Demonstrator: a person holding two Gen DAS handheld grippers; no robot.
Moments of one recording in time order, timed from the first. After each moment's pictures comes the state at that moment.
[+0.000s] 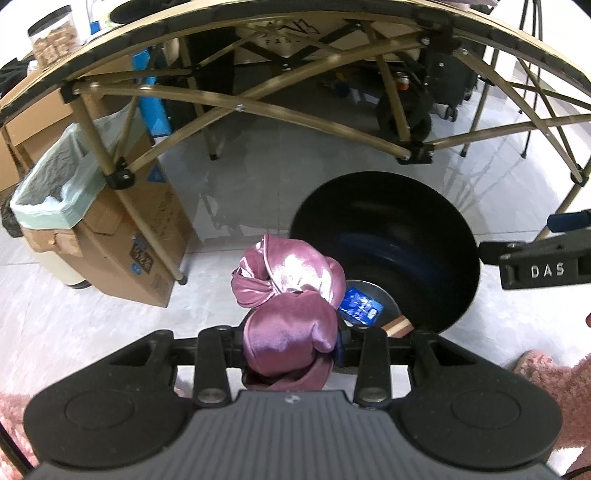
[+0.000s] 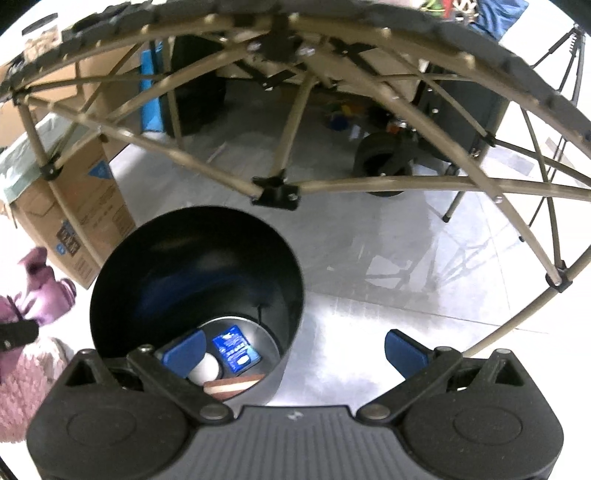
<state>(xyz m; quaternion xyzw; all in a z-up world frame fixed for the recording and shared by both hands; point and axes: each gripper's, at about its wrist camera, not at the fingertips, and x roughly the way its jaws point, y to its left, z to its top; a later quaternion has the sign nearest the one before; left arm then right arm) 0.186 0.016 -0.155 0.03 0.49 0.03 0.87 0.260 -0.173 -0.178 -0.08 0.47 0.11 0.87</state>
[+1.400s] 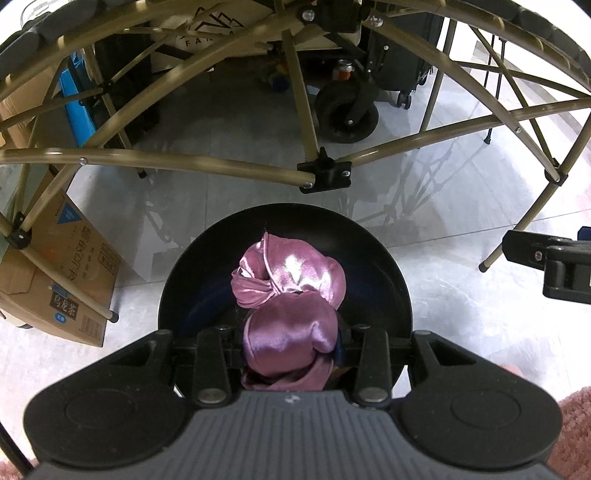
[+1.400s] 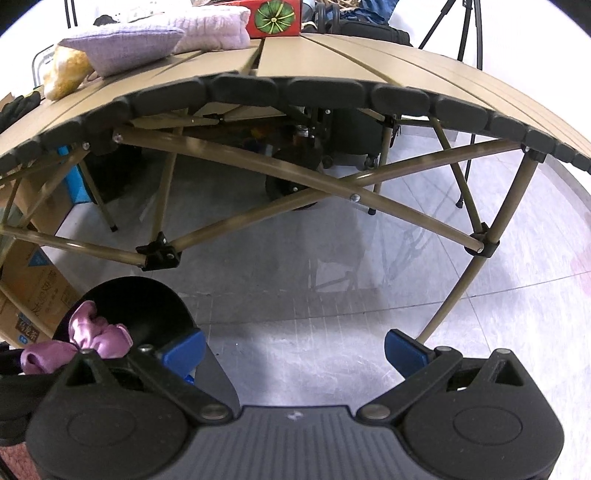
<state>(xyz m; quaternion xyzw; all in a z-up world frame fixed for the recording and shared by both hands) 0.271 -0.066 -0.181 0.03 0.50 -0.03 0.86 0.273 -0.254 -0.157 0.01 0.45 0.00 0.89</state>
